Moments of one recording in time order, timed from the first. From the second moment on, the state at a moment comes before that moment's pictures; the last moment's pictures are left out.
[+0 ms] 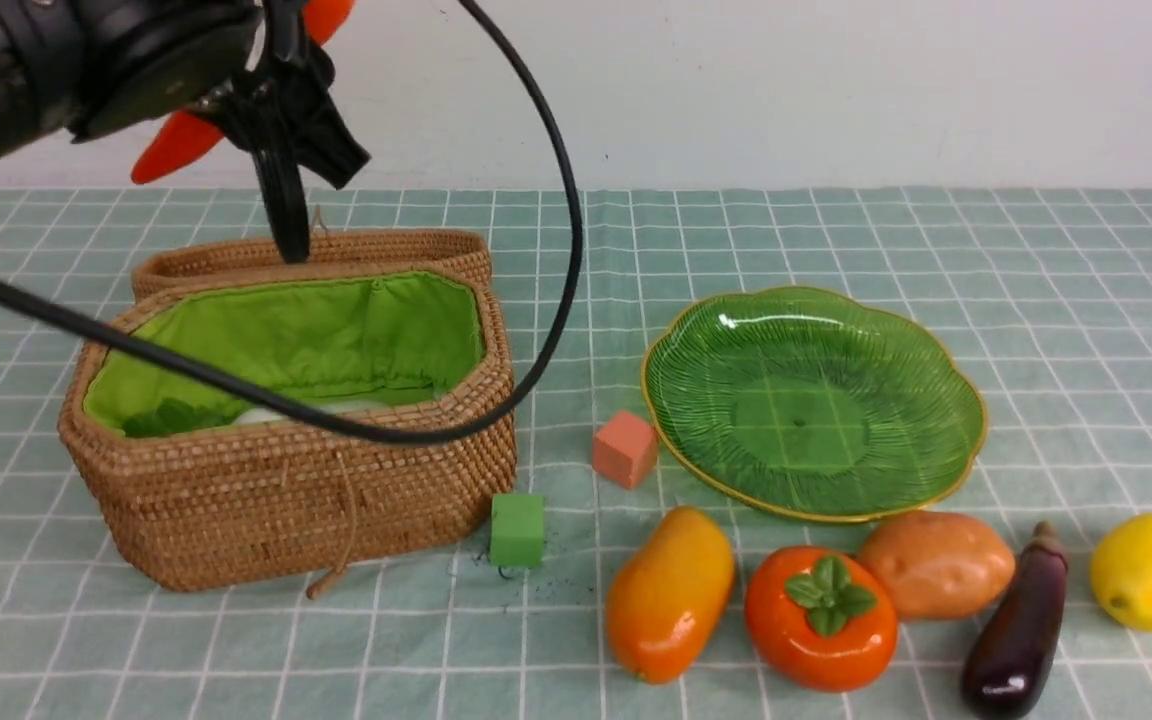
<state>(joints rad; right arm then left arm) -0.17 -0.01 0.02 -0.16 0.40 0.04 -0.50 1.56 -1.48 0.87 0.79 -0.23</state>
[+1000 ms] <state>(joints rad) -0.17 -0.01 0.02 -0.16 0.40 0.04 -0.69 1.69 -1.48 0.04 0.96 -0.18</state>
